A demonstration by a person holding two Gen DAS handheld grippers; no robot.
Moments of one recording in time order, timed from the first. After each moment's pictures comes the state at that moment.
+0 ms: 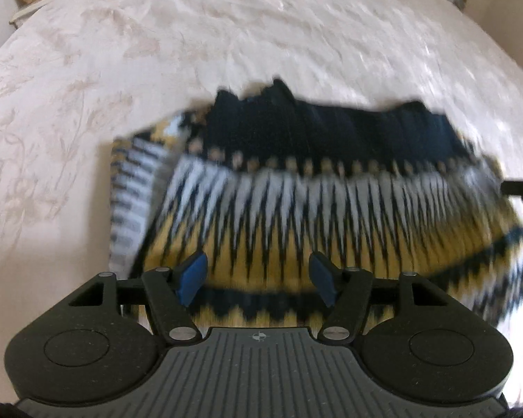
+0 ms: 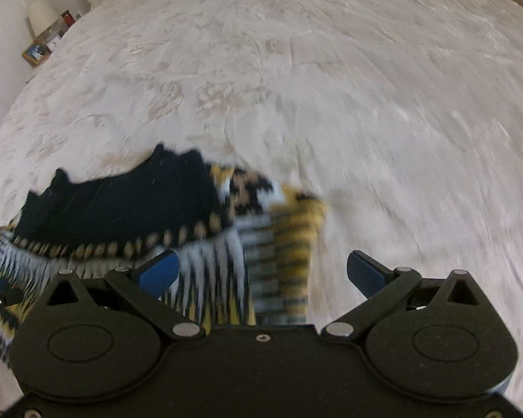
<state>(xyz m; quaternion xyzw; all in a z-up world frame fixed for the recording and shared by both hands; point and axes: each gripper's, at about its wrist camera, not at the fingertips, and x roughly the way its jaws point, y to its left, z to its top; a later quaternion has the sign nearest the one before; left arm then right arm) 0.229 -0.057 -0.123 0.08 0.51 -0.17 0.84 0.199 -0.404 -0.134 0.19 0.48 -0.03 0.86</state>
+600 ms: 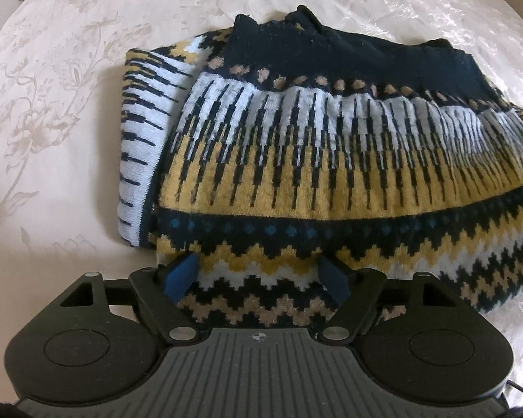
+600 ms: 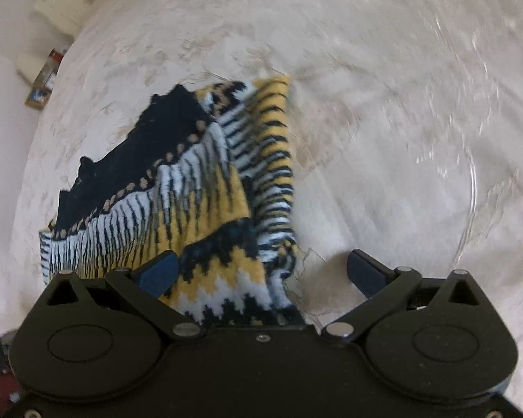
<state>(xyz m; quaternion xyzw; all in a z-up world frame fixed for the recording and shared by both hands) 0.218 -0.048 -0.158 0.10 0.56 -0.13 0.81 0.141 -0.425 -0.171 0.35 0.50 -0.01 0.79</state>
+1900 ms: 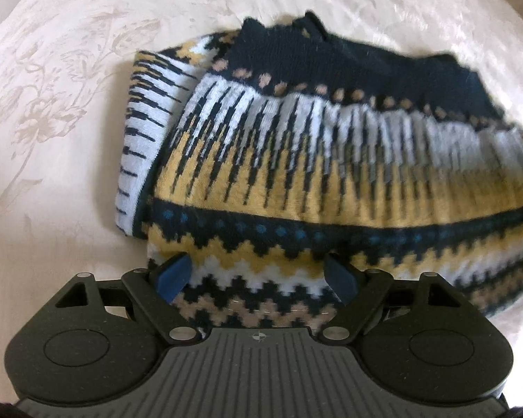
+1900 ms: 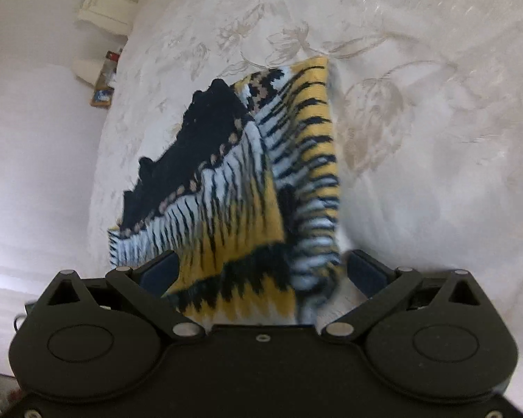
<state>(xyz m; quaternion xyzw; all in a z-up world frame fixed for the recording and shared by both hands) 0.227 -0.047 -0.139 0.06 0.57 -0.12 0.81 0.161 -0.446 -0.197 0.46 0.46 0.13 0.75</state>
